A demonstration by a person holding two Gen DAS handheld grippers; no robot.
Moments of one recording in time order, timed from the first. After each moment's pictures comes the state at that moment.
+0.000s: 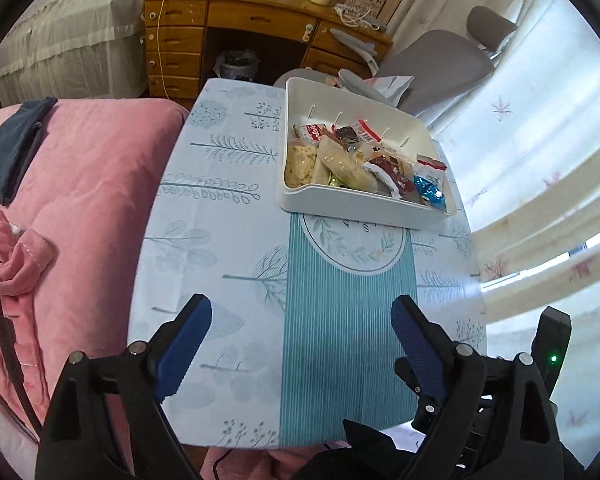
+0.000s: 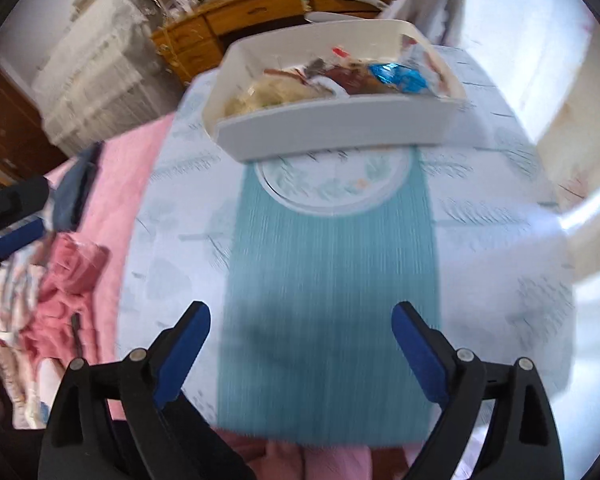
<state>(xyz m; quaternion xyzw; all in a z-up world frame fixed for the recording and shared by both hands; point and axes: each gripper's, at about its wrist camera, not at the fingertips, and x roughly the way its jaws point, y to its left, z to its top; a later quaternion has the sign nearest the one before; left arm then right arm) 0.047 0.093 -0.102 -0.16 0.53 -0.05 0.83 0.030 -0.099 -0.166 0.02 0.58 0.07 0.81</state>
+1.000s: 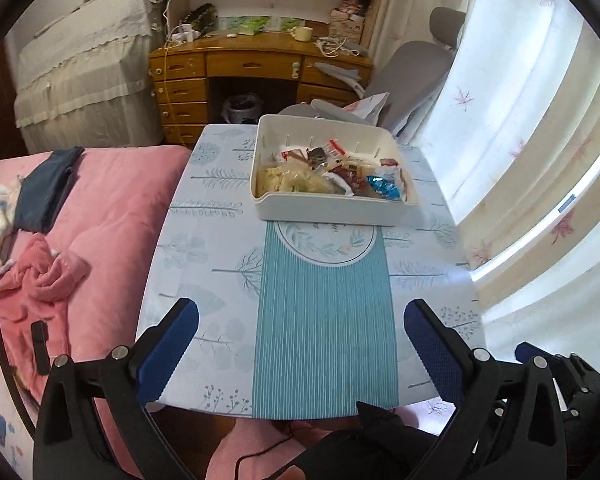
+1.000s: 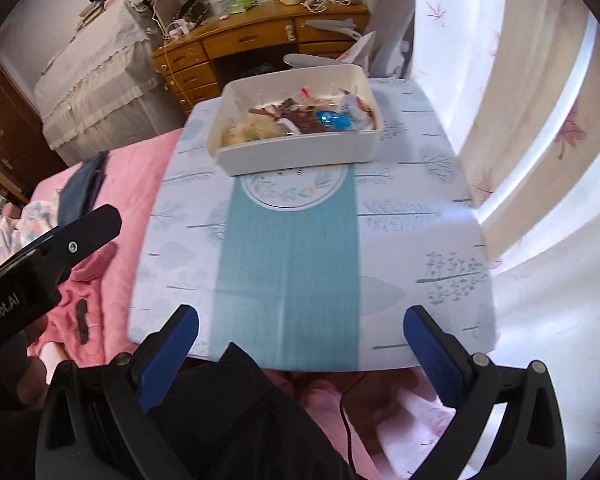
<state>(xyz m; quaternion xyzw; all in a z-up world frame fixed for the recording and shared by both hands) -0.033 -0.010 -0.033 -0.08 0.47 0.00 0.88 -0.046 -0.161 -0.054 0.01 0.56 0.06 0.83</state>
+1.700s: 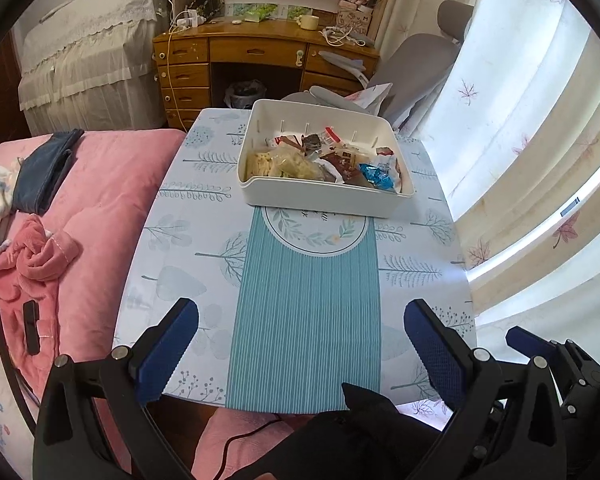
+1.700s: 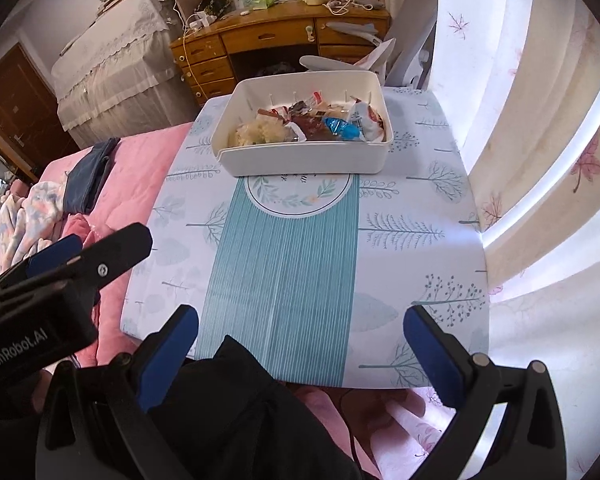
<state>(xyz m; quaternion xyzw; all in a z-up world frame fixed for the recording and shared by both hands) -0.027 -0.034 -0.043 -0.10 0.49 0.01 0.87 -0.027 -0.170 -0.054 -0.02 0.55 0.10 0.83</state>
